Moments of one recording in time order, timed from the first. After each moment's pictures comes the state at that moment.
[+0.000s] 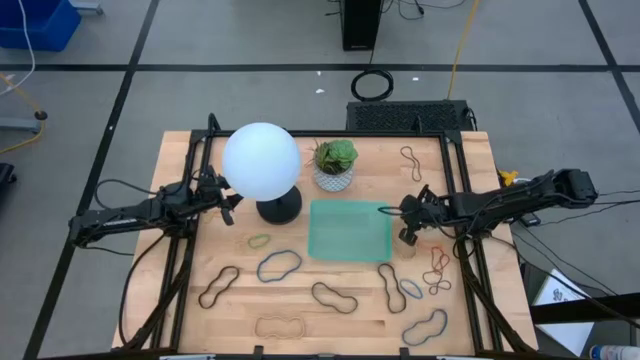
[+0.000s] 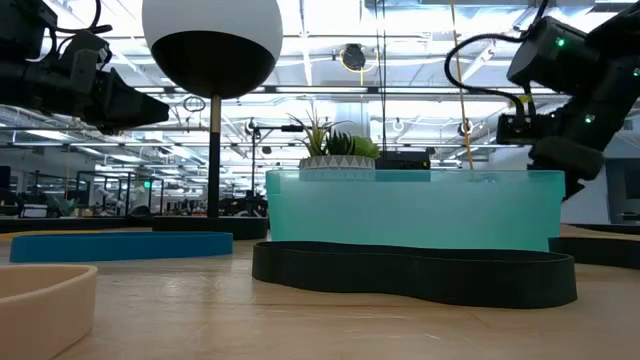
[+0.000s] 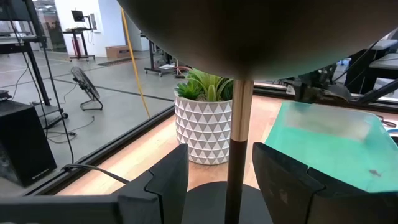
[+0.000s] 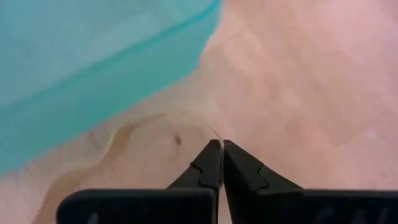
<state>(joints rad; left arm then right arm) 0.17 0.07 0.04 -0.02 -0.24 -0.02 0.04 1.00 0.34 -0.45 0.29 0.55</state>
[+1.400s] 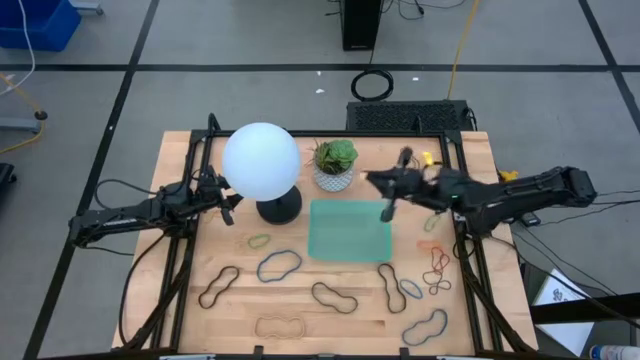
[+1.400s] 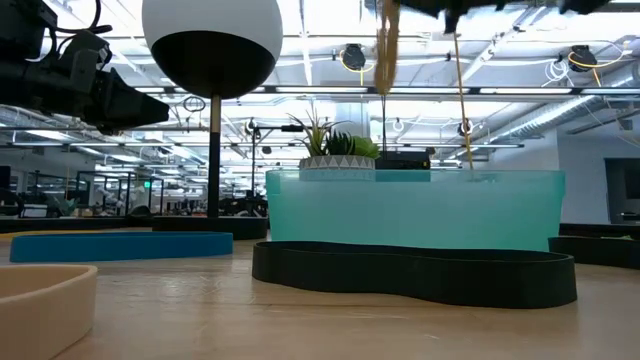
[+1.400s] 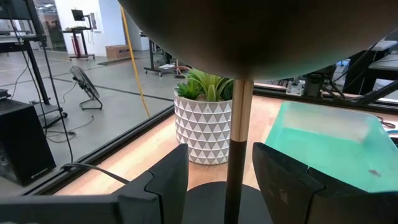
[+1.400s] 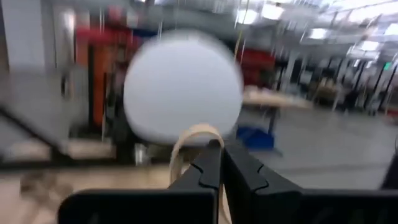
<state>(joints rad) 0.17 0.07 0.04 -0.02 -0.24 -0.03 0.06 1.05 0.66 0.47 0.36 -0.15</state>
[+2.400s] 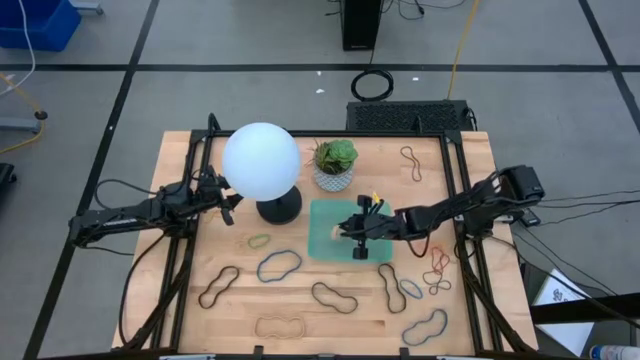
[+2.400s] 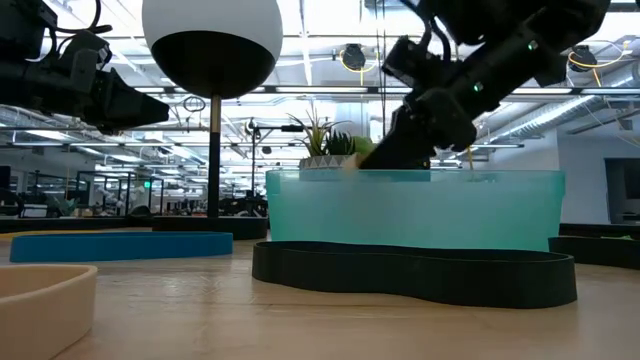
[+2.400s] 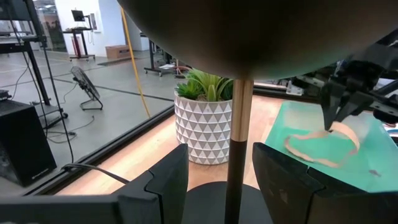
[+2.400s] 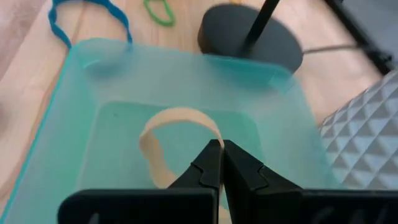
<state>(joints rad) 0.17 0.07 0.04 -0.02 -0.24 -0.02 0.17 1.60 0.69 0.26 0.35 -0.01</state>
